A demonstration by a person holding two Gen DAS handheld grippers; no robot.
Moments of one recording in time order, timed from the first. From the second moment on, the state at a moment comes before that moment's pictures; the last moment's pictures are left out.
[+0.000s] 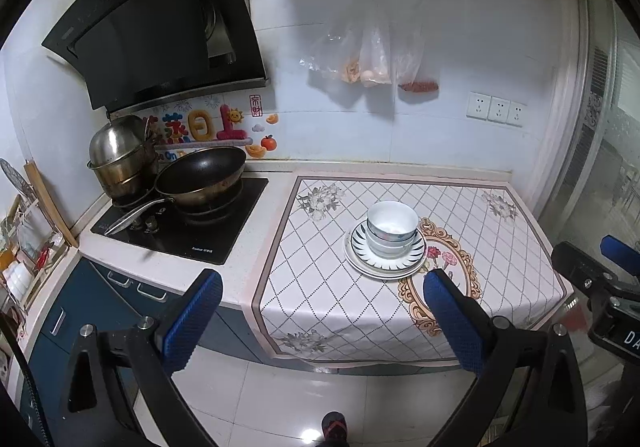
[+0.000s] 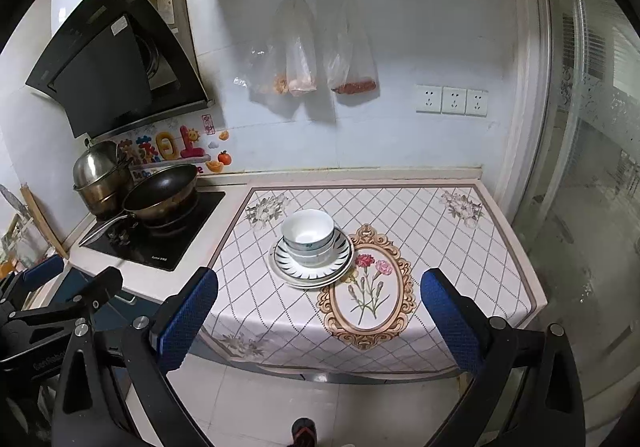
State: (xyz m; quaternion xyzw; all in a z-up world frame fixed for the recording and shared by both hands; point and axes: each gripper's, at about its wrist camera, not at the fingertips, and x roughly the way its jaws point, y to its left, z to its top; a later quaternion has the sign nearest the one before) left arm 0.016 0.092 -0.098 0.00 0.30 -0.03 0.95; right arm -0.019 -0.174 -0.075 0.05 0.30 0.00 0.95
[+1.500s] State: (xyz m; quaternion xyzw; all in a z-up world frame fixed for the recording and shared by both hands) left arm 0.011 0.084 -0.094 0.00 0.29 -0.03 0.96; right arm -0.014 -0.186 -0.081 0.05 0.31 0.00 0.95
